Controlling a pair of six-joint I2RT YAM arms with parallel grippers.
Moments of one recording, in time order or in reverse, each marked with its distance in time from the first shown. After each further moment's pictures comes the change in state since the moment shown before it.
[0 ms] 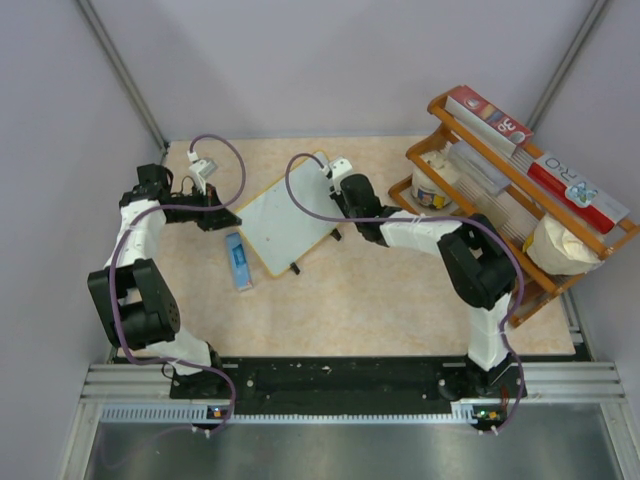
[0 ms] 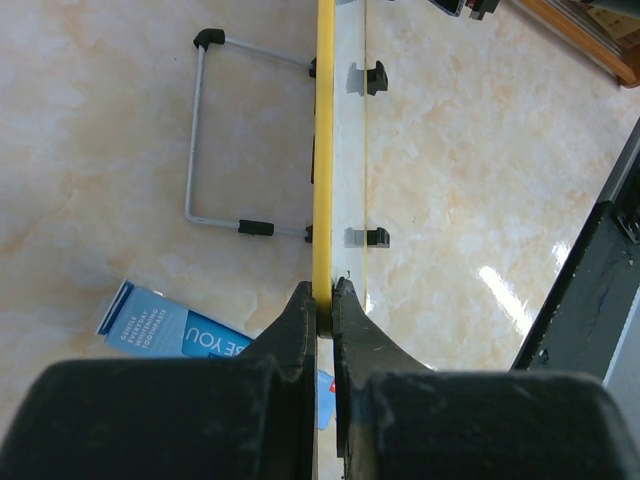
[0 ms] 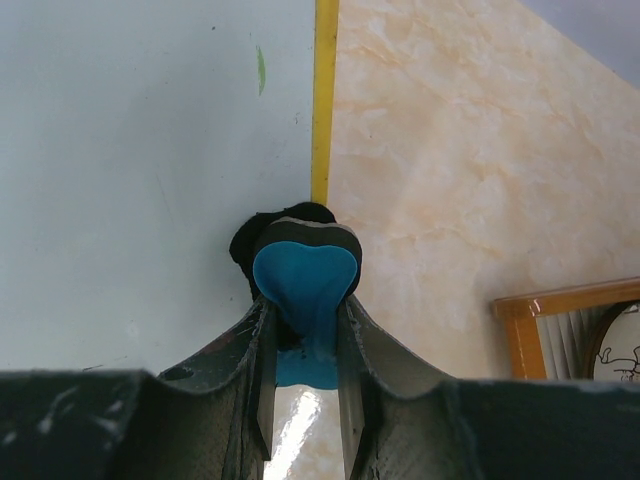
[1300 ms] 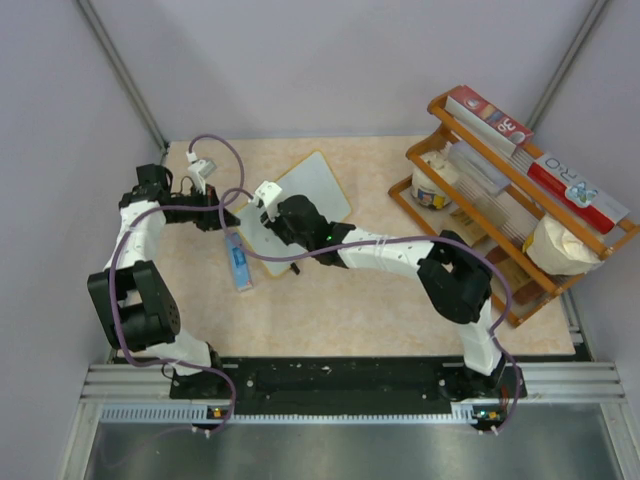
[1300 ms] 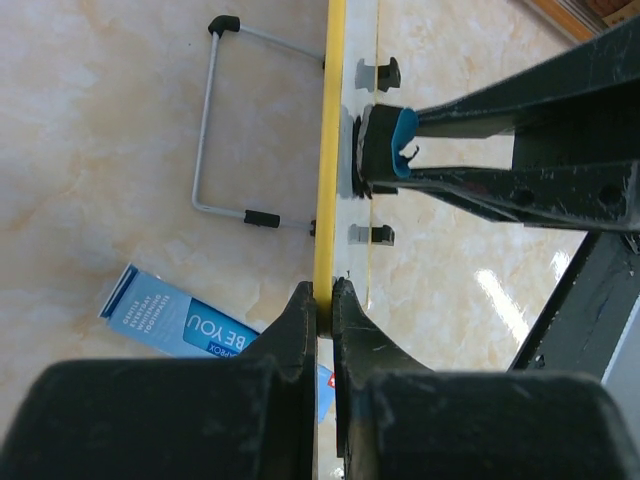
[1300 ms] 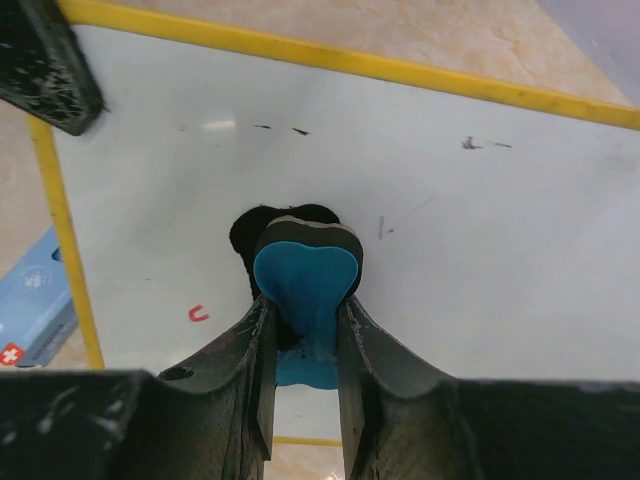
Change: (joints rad) left arm 0.000 -0.011 -0.006 0.016 -0.031 -0.050; right arm 0.316 0.058 0.232 -0.090 -0.116 0.011
